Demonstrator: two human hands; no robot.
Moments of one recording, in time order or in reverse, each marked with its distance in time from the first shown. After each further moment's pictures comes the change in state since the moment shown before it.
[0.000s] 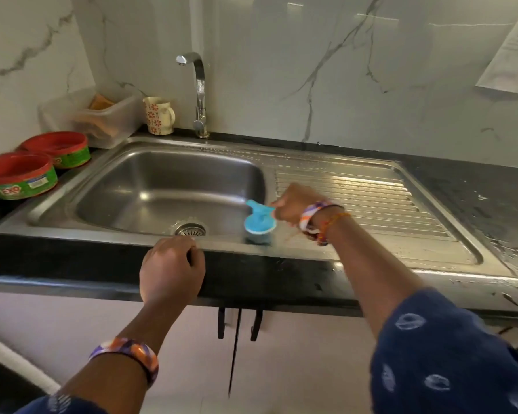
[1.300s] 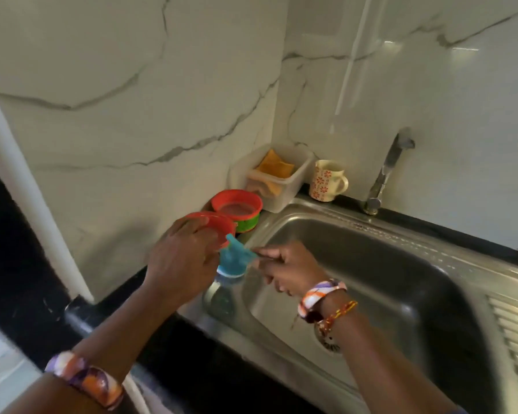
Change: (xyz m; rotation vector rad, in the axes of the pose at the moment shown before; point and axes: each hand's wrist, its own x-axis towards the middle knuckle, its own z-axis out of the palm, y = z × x) left_hand 0.170 -0.222 -0.141 0.406 -0.161 -0.153; right_hand 0.139 -0.274 0.133 0.428 -0.334 -0.484
